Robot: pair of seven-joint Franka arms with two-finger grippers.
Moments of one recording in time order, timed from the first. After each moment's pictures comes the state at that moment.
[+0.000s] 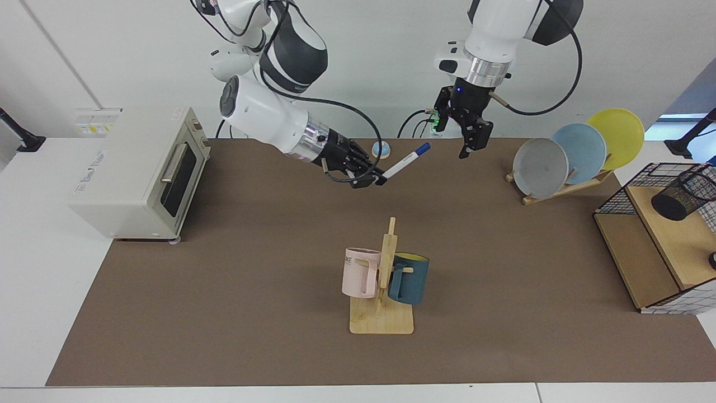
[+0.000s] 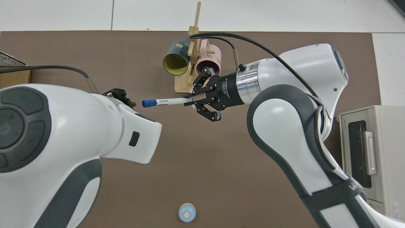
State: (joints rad) left arm -0.23 -0.07 -0.23 -1.66 -0.01 1.74 0.72; right arm 0.57 0.27 -0.19 -1.57 0.94 2.01 1.44
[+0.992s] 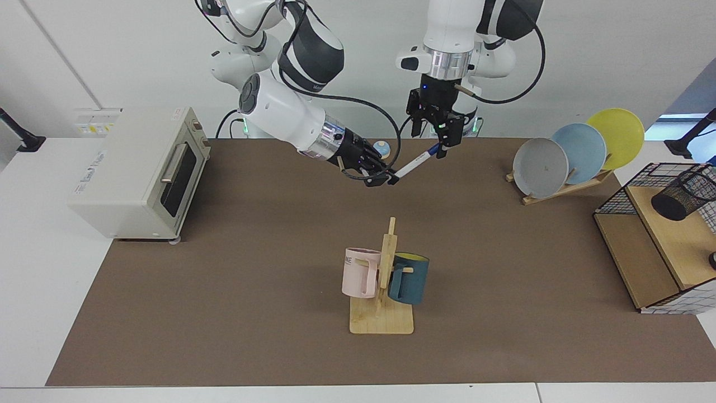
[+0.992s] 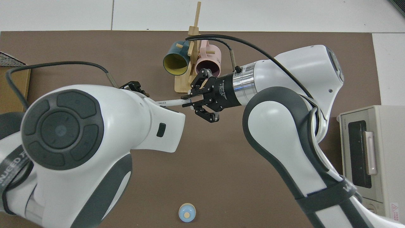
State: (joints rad) left arm -0.26 0.00 -0.27 -1.63 0.06 1.83 0.60; right arm 0.58 0.27 -0.20 -1.57 0.93 2.01 1.42
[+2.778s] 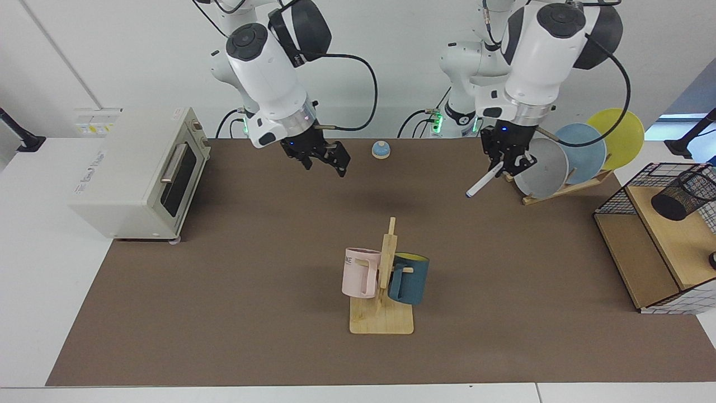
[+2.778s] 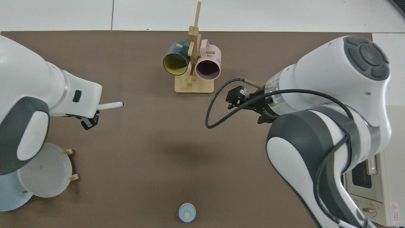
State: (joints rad) left arm -0.11 0.04 -0.12 -1.64 0.06 1.68 0.80; right arm 0.54 0.14 -0.21 -1.59 0.30 1.76 0.69
